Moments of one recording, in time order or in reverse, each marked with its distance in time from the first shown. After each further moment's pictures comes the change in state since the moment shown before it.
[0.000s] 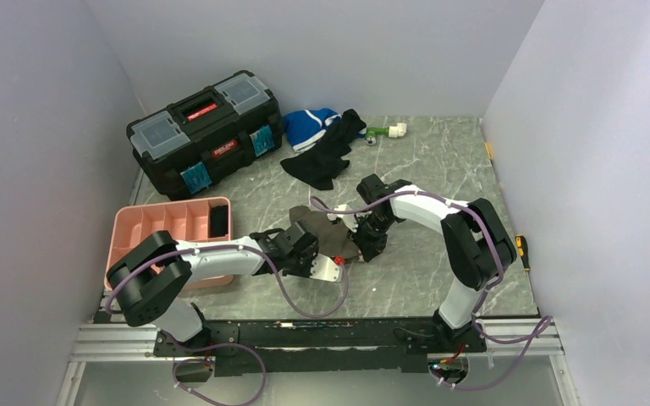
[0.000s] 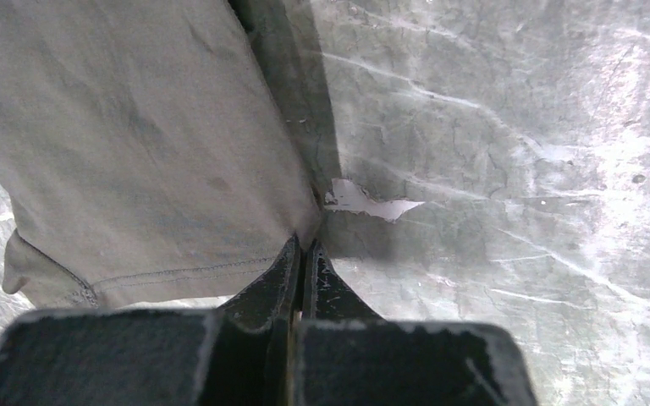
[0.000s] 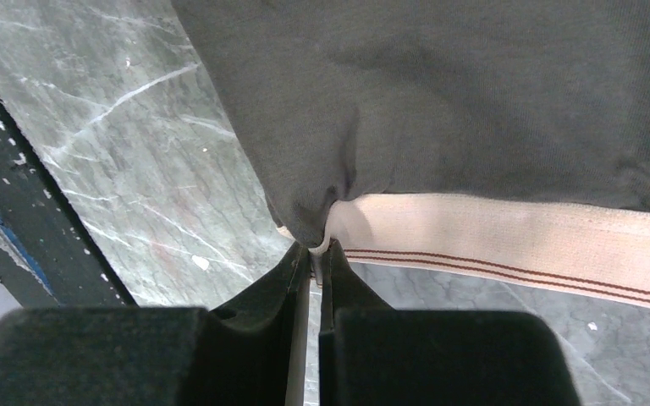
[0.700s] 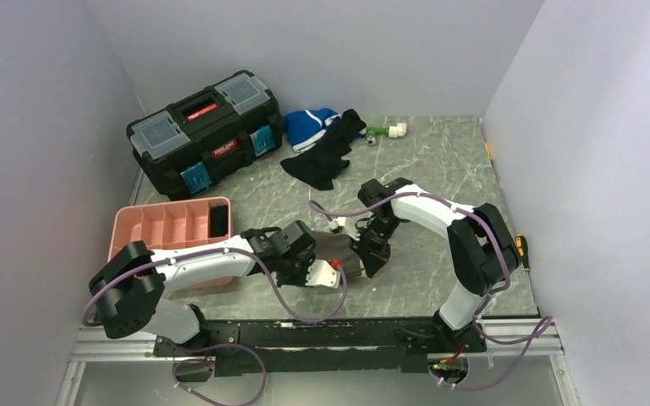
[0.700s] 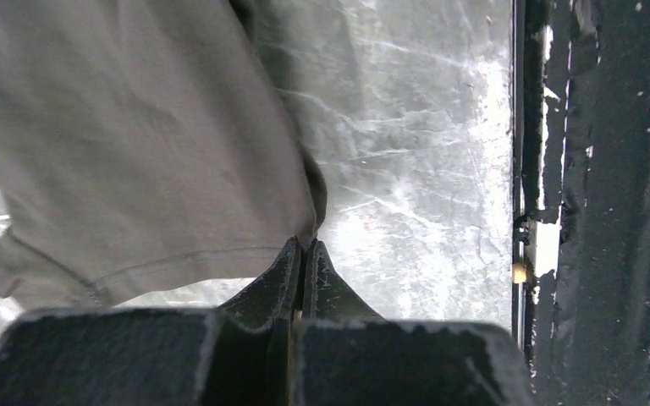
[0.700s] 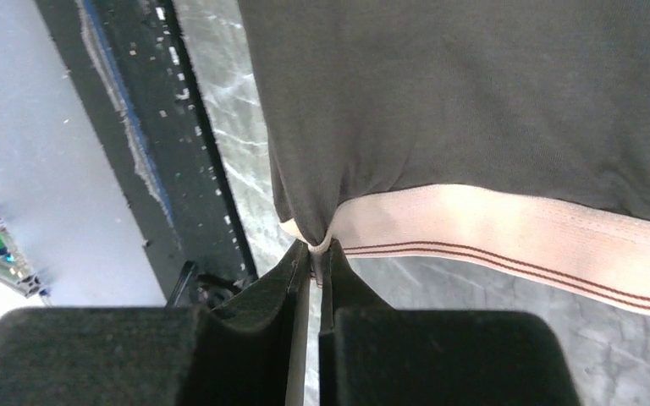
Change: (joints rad) left arm -0.044 -0.119 0.037 -0.261 0.148 -0.113; right arm 0.026 -0.046 -0.008 -0.229 -0.154 -0.071
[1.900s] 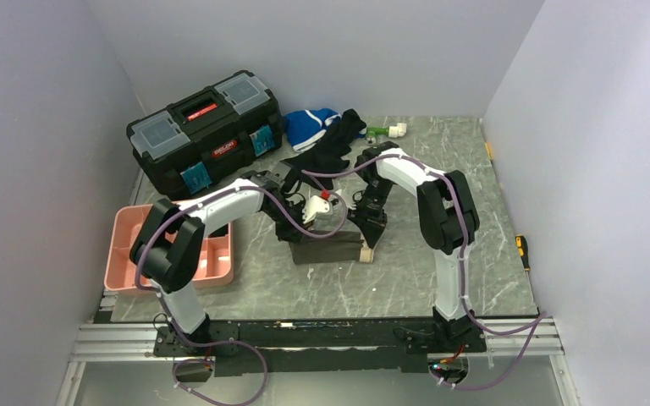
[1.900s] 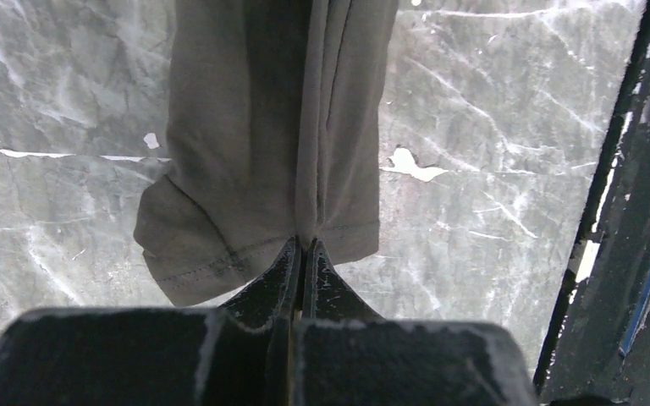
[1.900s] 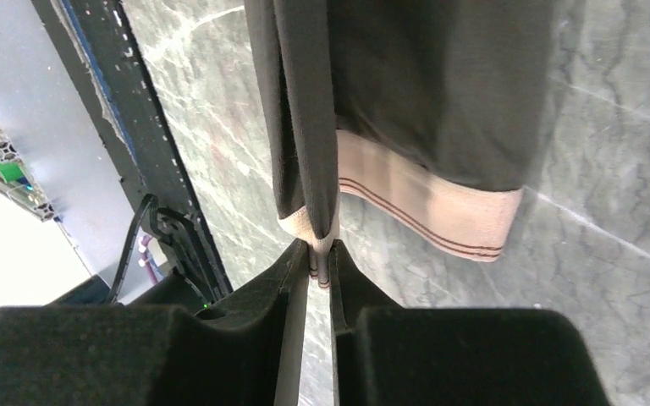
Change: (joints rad) left arm 0.405 0.323 0.415 -0.242 0.336 0.019; right arm -0.112 0.387 0.526 -0.390 0.062 -0.222
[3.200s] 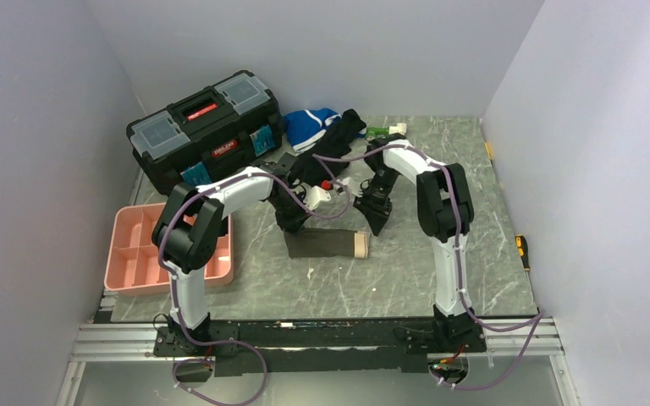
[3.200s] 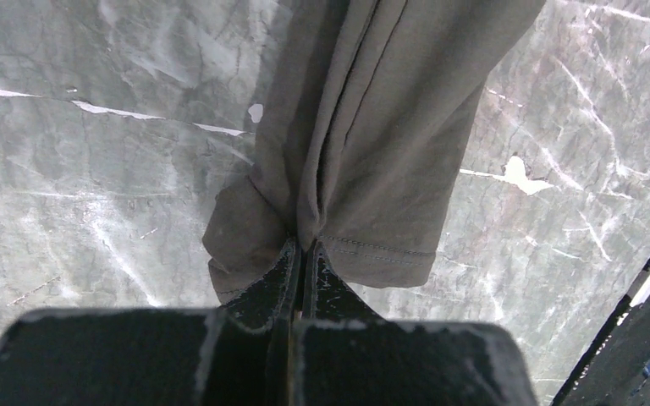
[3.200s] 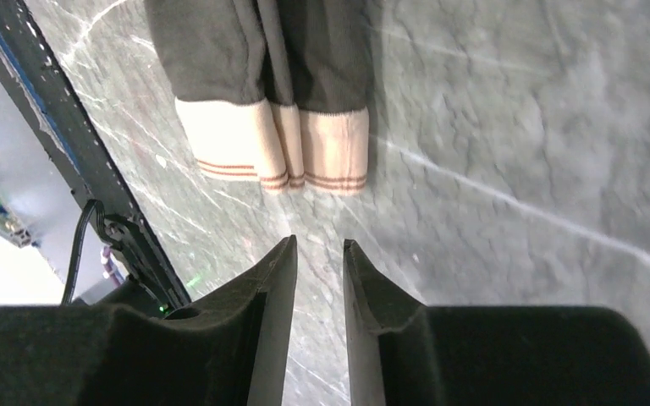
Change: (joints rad) left arm 0.038 0.197 0.166 -0.053 -0.121 -0.056; right arm -0.093 0.158 0.169 -0.007 0.050 -0.018
